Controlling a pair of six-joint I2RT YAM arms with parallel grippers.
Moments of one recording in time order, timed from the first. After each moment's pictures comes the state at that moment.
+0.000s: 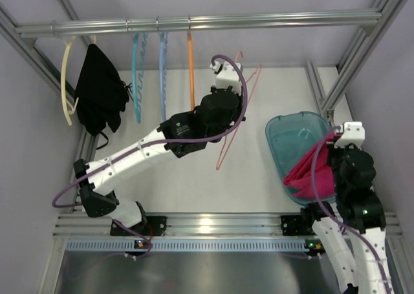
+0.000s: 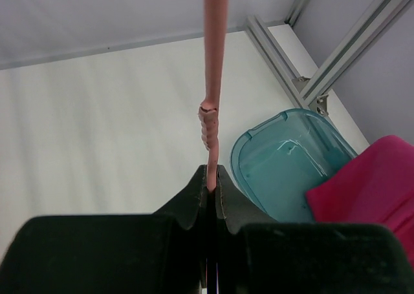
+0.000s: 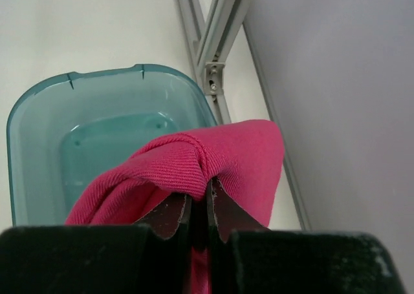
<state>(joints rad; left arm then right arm) -1.13 1.52 1.70 -0.45 -0.67 -0.38 0.13 0.30 0.78 -0.69 0.37 -0.16</state>
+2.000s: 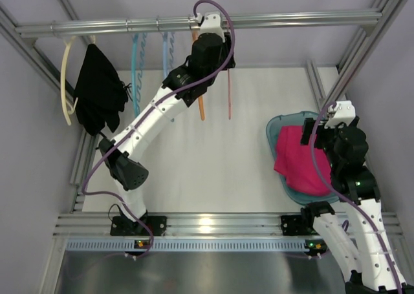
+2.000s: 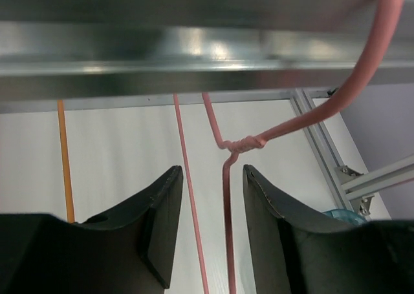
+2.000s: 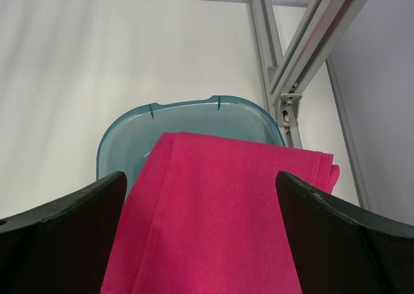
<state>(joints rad) -0.73 1.86 2.13 -0.44 -0.45 -0.37 0.13 0.56 0.80 -0.50 0.16 -0.03</state>
